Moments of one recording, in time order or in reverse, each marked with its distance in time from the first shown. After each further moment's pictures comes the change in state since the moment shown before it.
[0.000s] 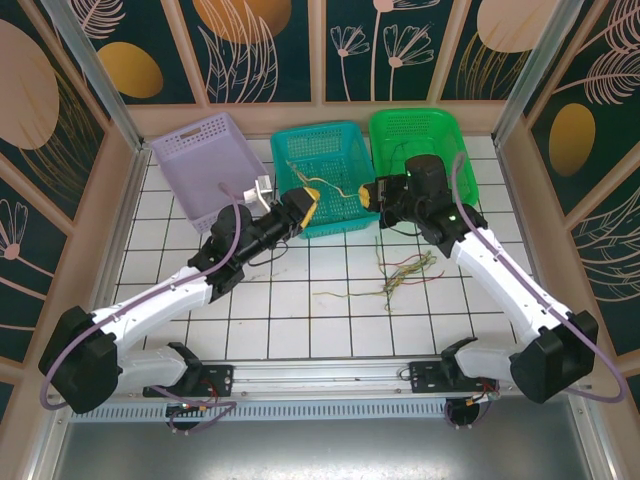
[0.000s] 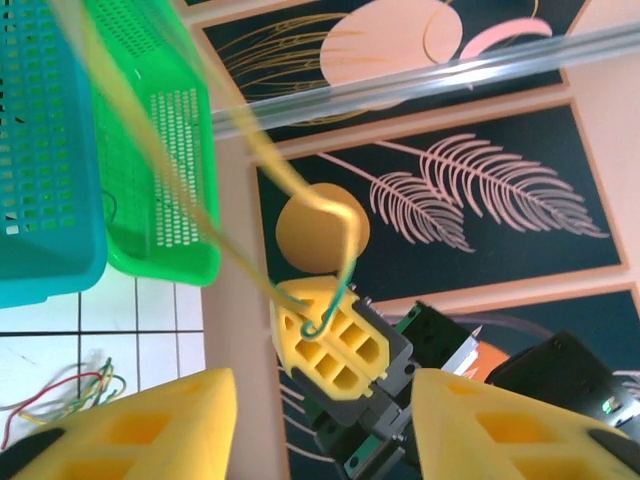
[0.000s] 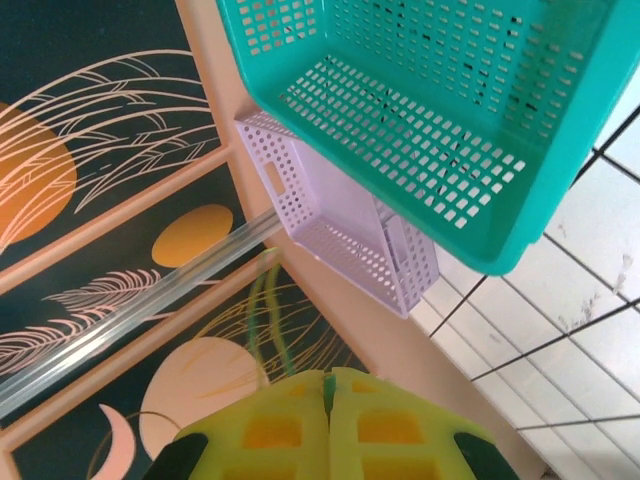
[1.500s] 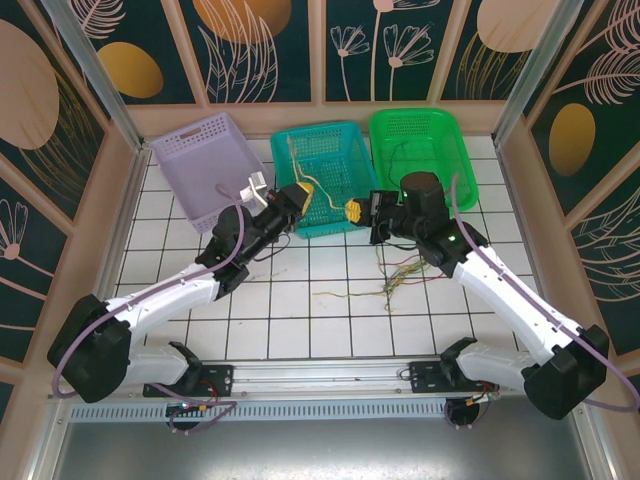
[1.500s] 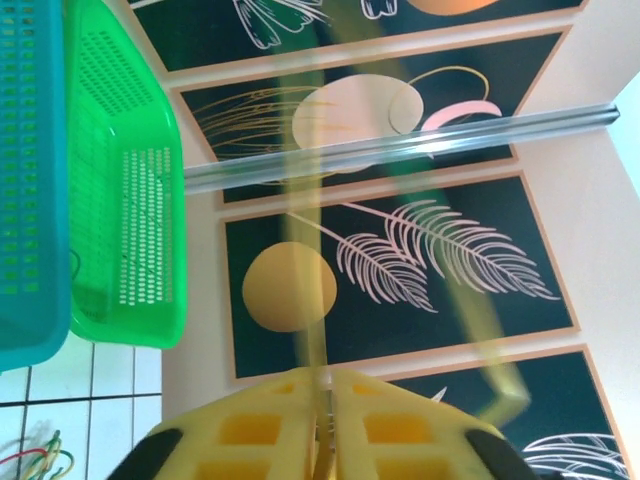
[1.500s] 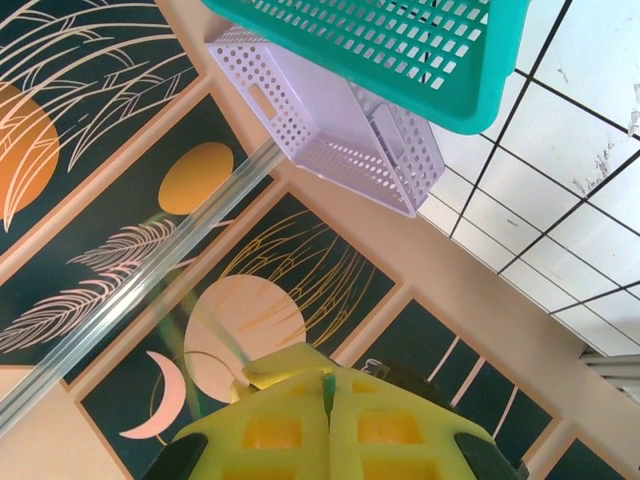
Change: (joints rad) left arm 0.017 0.066 -0.018 0.159 -0.093 -0.059; right arm 0.105 -0.102 -0.098 0.072 -0.047 0.233
